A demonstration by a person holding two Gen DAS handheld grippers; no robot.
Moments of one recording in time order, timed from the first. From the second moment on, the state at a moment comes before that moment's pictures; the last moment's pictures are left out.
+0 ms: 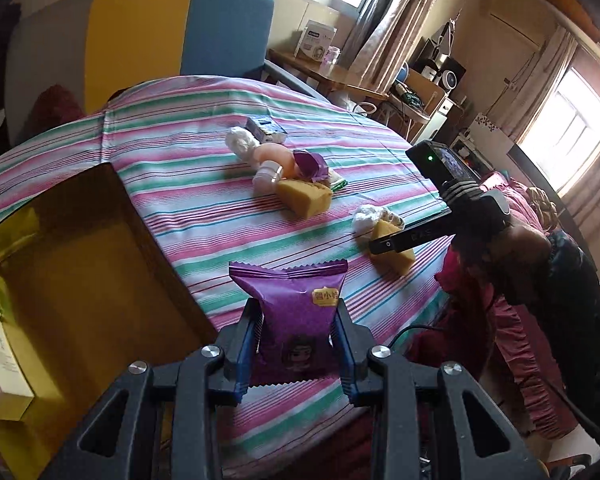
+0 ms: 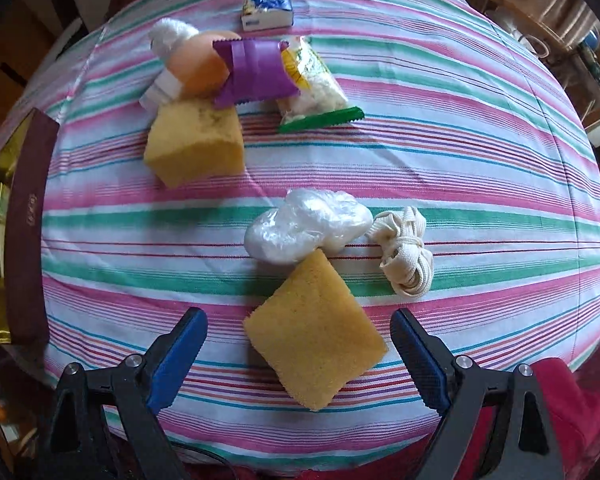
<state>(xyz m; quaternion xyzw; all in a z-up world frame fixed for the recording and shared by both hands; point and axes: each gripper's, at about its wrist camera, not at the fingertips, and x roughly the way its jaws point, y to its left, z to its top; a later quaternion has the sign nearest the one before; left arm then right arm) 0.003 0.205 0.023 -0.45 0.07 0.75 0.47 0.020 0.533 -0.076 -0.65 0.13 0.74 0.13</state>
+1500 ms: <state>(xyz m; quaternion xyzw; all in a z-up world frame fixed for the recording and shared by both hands) -0.062 0.029 -0.059 -0.54 0.10 0.80 0.24 0.029 0.533 -0.072 -0.62 0.10 0.77 0.11</state>
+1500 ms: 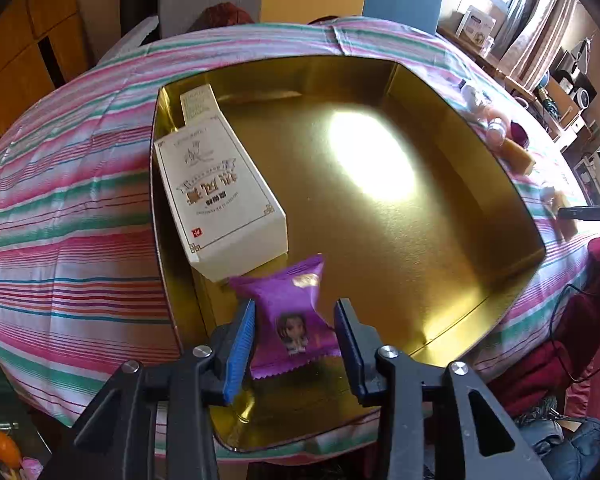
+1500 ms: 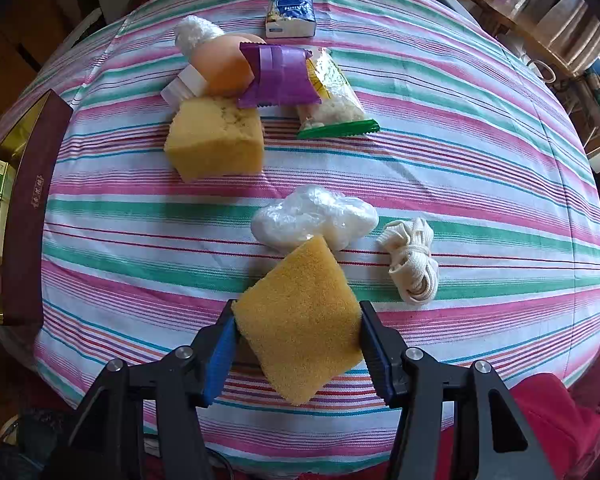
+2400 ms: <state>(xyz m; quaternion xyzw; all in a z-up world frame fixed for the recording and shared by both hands) -0.034 -0.046 0.000 -0.45 -0.06 0.87 0.19 -0.054 0.217 0.007 -0.52 0.00 0.84 -0.15</state>
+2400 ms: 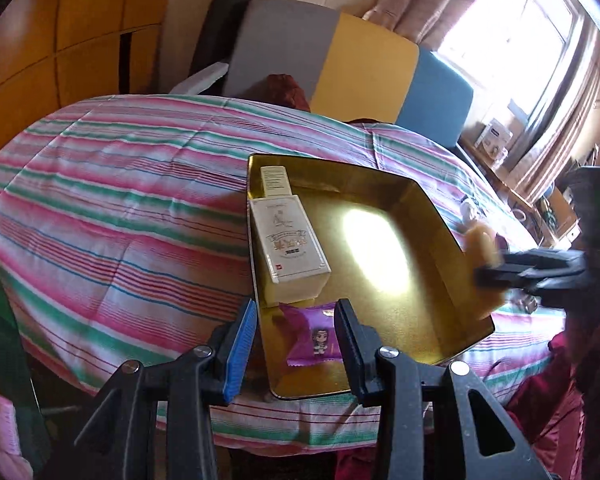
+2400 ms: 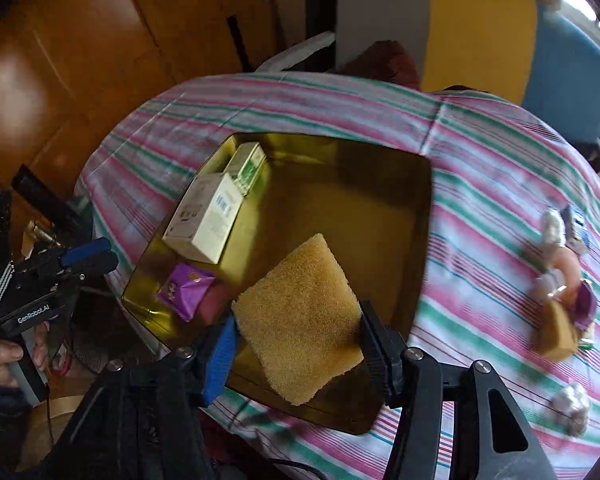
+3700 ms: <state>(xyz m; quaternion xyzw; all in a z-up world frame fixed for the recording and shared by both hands) -0.038 -0.005 0.011 -0.43 -0.02 0.88 0.21 -0.045 0.288 -0.008 -0.46 0.12 0.88 -0.06</state>
